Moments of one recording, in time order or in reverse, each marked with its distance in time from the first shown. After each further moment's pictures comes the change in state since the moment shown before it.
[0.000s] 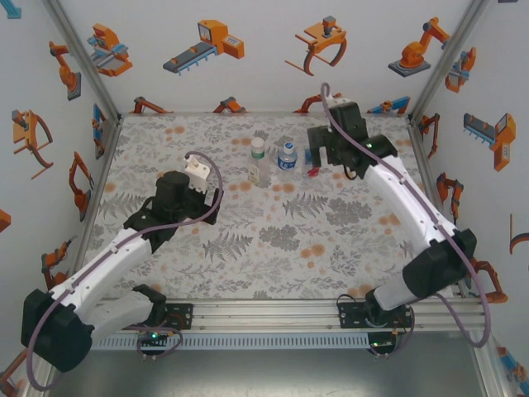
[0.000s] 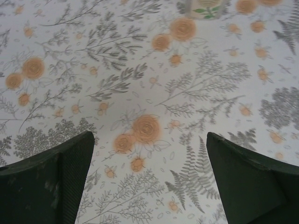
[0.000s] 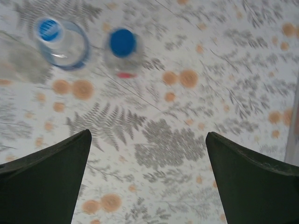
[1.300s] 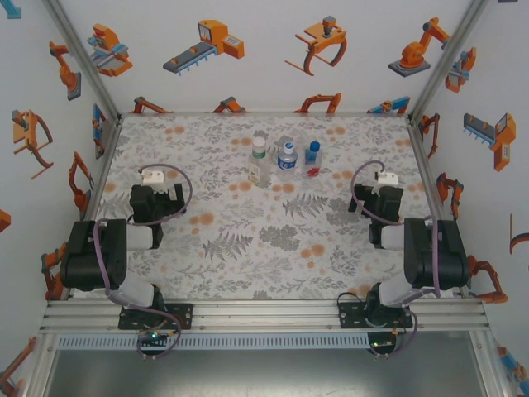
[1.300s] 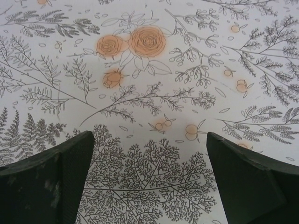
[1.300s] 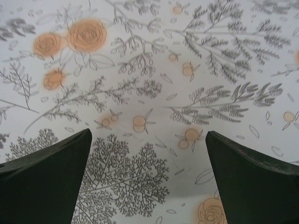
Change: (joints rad) left arm 0.507 0.496 -0.358 1.038 0.160 -0.006; right arm -0.472 0.070 -1.103 1.489 -0.262 -0.051
